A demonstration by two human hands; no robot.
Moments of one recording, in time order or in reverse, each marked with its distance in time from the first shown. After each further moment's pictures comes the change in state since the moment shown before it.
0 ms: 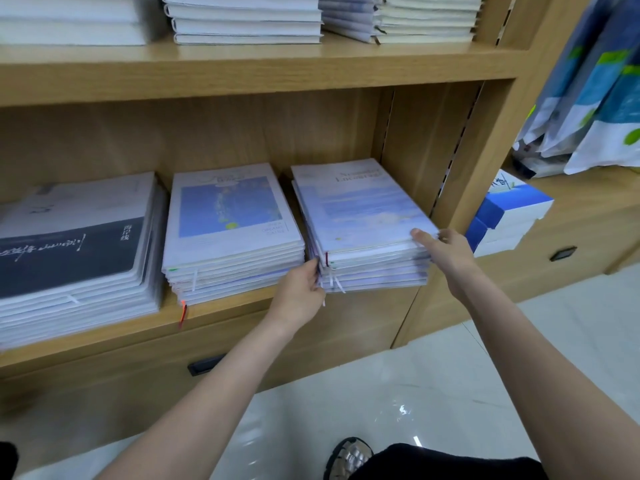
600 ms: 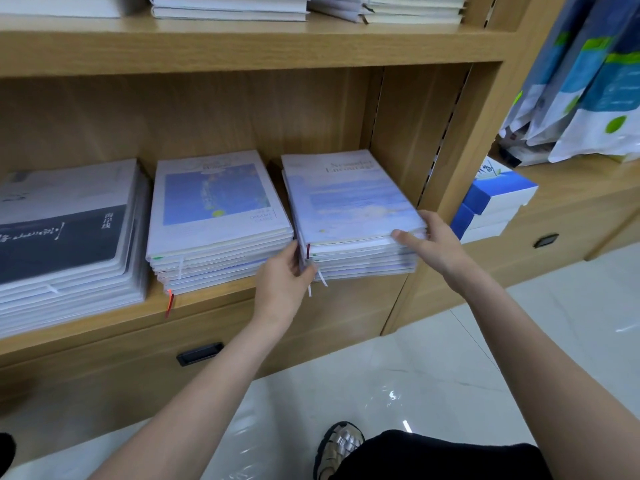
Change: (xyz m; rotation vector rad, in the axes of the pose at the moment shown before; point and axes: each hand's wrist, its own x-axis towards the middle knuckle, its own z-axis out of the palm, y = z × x) left_hand -0.010 -0.004 0.001 -0.004 0.240 0.130; right_hand -0.018 -0.002 -0.011 -0.195 -0.163 -0.144
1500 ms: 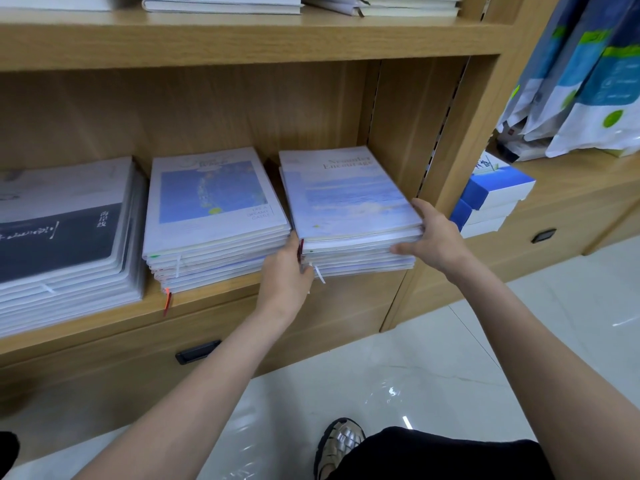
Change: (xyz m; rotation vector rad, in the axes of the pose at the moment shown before) left_hand 0.006 0.006 0.004 0.324 -0.037 0.061; right_hand -0.011 -0.020 -0.001 -0.309 0.007 -0.098
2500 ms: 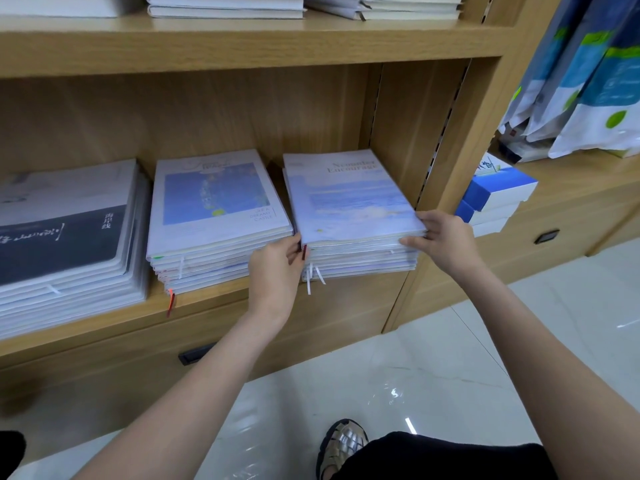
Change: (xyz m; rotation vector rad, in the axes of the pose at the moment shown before) left_hand -0.006 0.005 -0.013 -0.105 0.202 0.047; right_hand 0.001 0.016 -0.002 0.066 0.097 -0.049
